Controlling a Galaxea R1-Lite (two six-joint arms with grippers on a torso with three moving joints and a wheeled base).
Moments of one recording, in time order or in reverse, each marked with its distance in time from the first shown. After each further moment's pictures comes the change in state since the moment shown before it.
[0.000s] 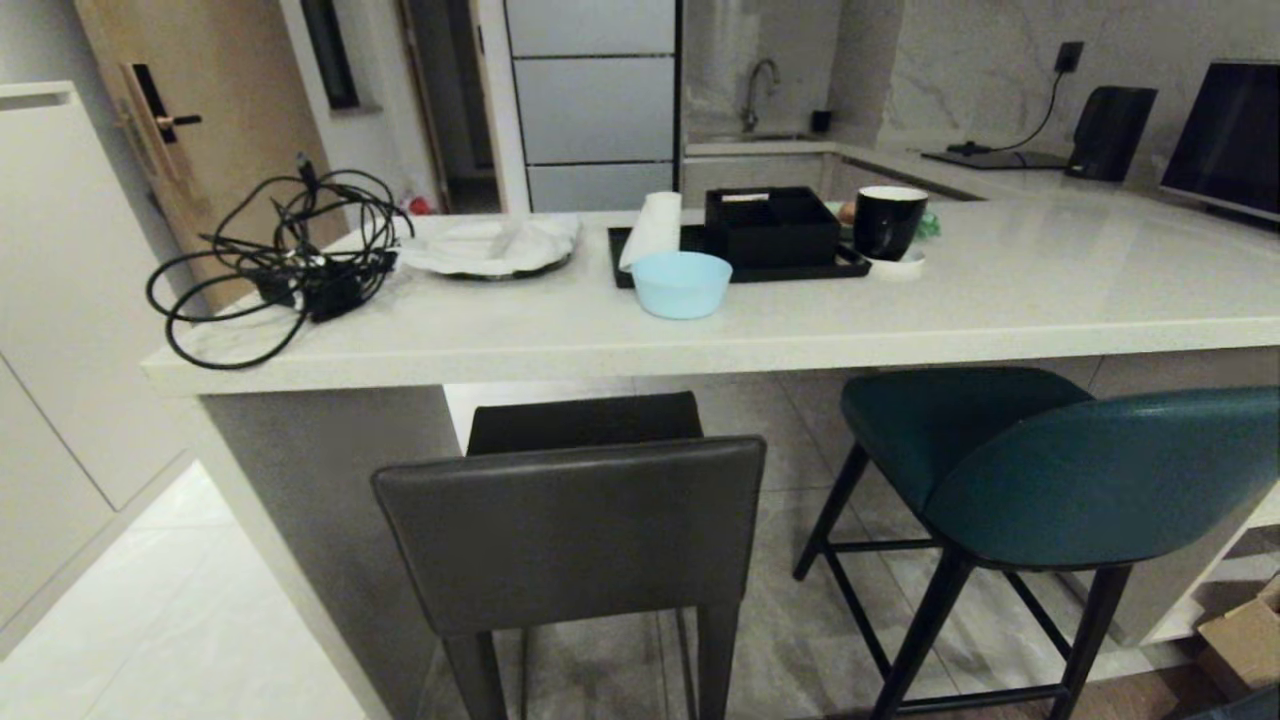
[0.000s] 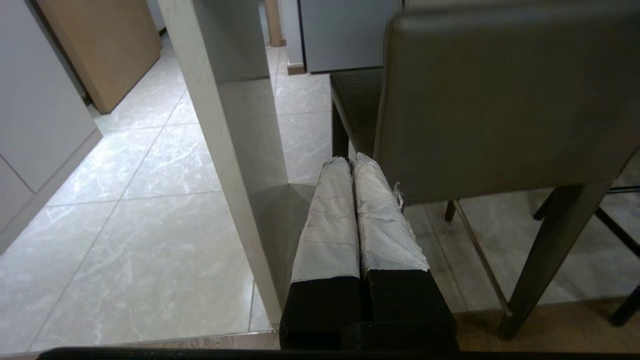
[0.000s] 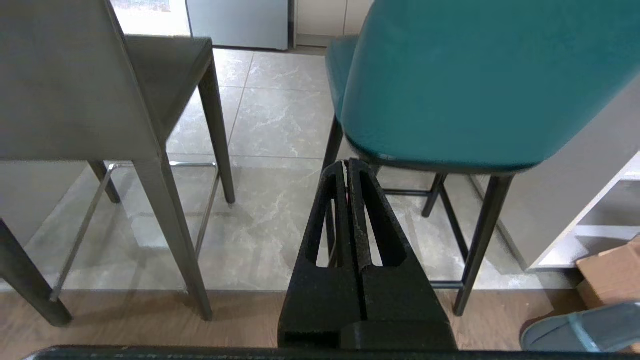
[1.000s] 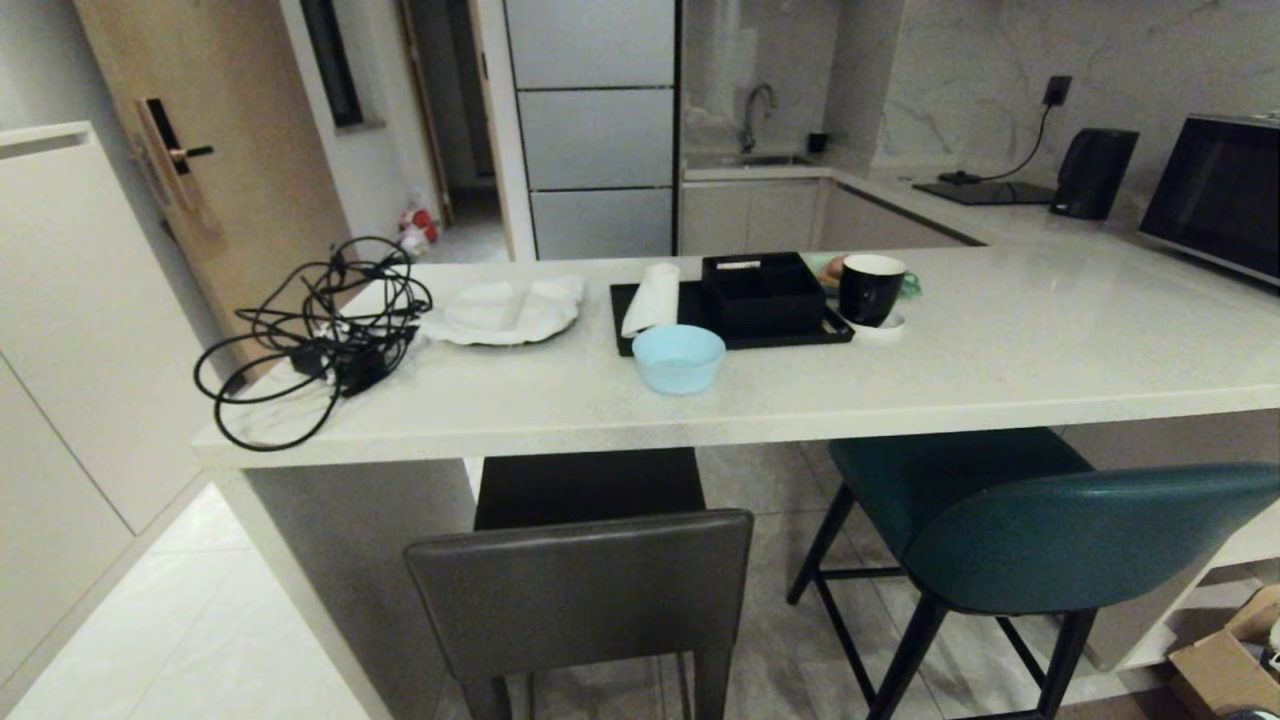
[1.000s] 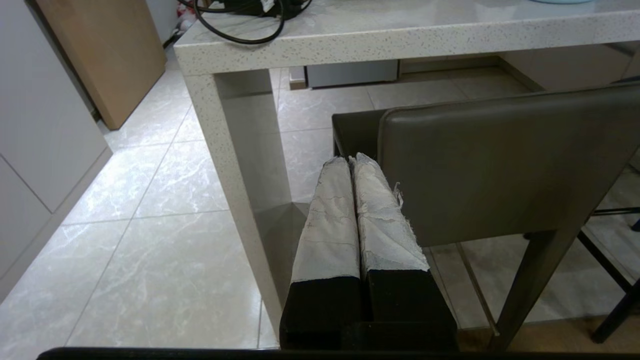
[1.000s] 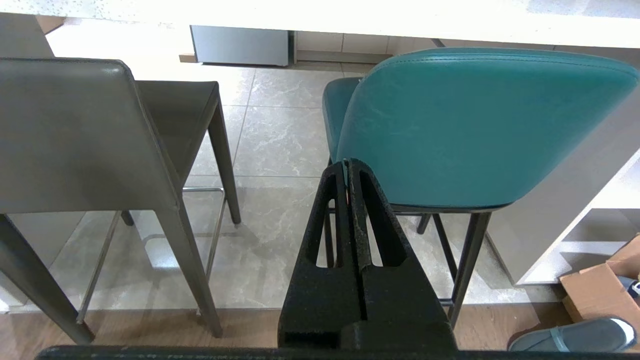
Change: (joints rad) left arm 0.000 0.000 0.000 -0.001 -0.001 0.007; right arm 0.000 0.000 0.000 -0.002 0.000 0.017
